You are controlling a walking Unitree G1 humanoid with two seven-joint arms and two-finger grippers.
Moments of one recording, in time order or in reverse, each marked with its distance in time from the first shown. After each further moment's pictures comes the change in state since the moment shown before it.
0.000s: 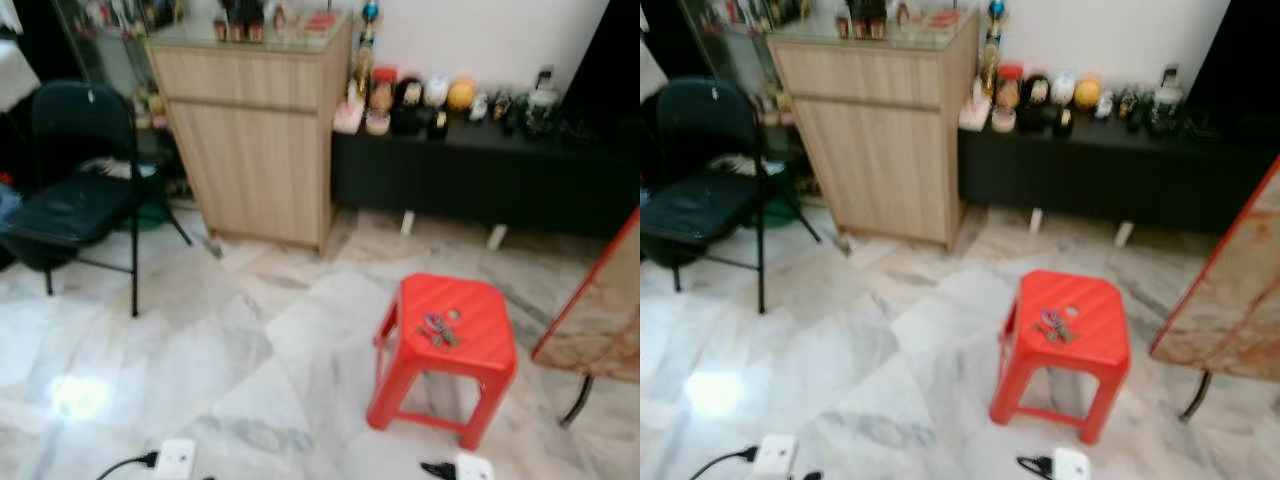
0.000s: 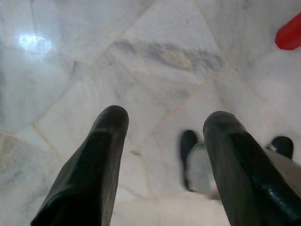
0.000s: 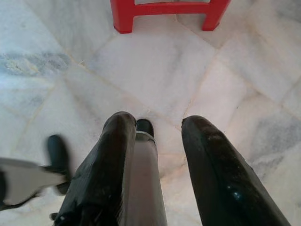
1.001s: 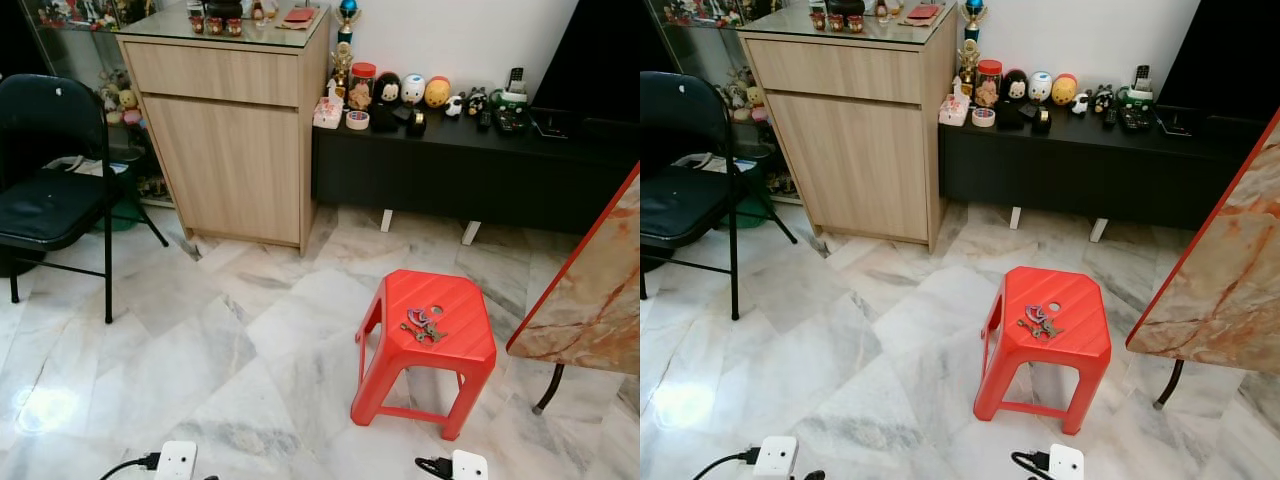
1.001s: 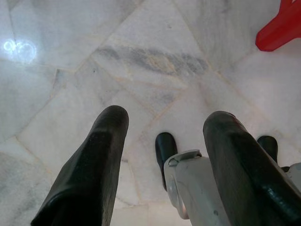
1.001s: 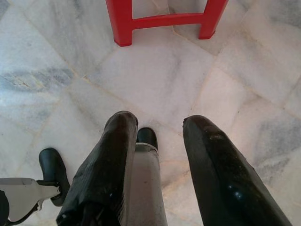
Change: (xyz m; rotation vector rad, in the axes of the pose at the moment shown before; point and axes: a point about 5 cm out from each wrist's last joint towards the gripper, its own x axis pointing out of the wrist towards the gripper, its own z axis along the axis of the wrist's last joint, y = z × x) left arm -0.001 0.001 0.000 -0.016 -0.015 0.001; right arm 0.001 0.010 0.010 0.018 -0.060 0.038
